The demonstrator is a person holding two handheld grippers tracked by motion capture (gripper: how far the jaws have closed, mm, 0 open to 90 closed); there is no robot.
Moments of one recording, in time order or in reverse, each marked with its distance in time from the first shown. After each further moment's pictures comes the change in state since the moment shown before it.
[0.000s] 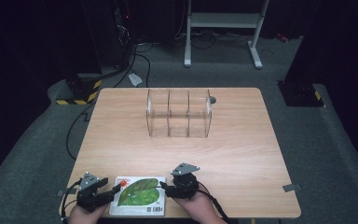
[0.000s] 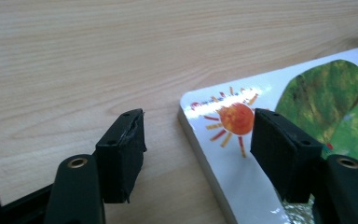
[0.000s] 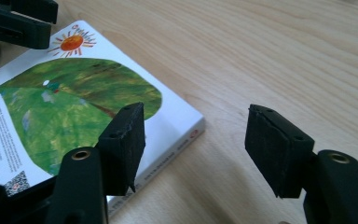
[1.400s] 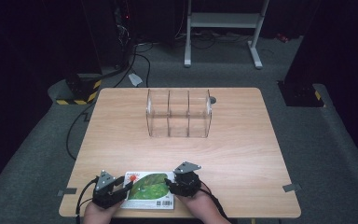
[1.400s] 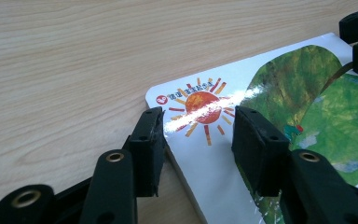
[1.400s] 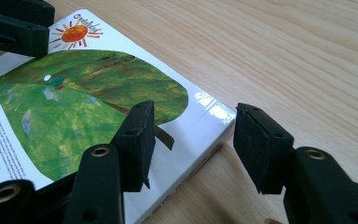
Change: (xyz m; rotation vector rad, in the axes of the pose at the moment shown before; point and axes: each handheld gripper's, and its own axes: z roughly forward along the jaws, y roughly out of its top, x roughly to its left) left arm -0.033 0.011 0.028 -0.030 -0.032 0.066; right arm -0.012 -0.005 0.003 0.022 -0.069 0.003
